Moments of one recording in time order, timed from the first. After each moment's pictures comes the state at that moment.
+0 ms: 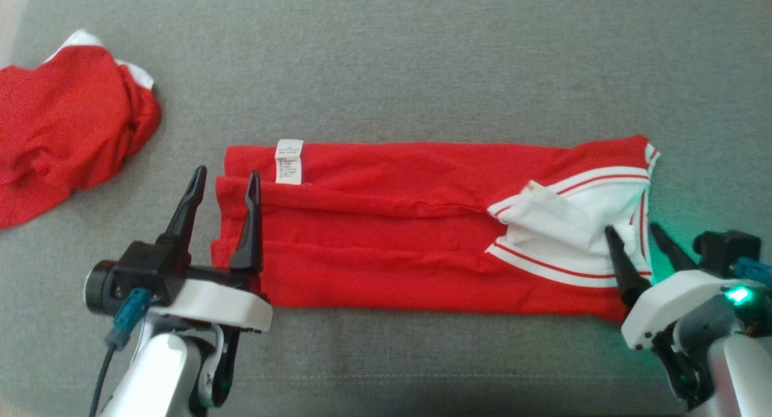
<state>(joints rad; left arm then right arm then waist) -0.14 0.24 -0.37 0.01 -0.31 0.19 -0.23 -0.08 -0.17 -0.01 0.20 0.25 0.13 0.20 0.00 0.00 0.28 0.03</state>
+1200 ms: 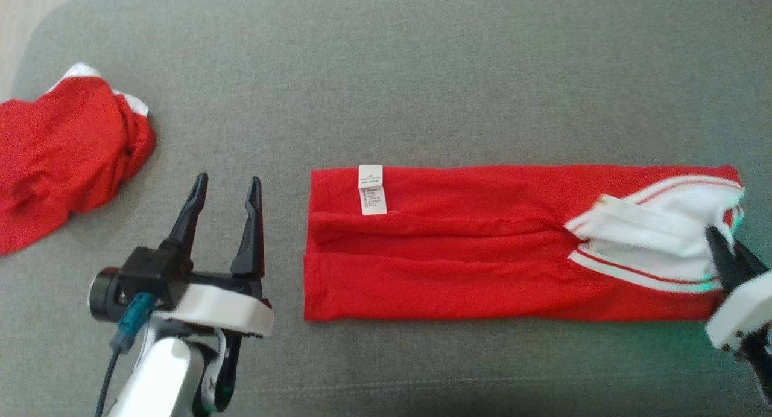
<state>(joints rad) -0.14 0.23 -0.37 0.04 -0.31 0.19 -0.25 0.01 -0.29 -0.17 0.06 0.43 0.13 0.41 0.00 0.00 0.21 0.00</state>
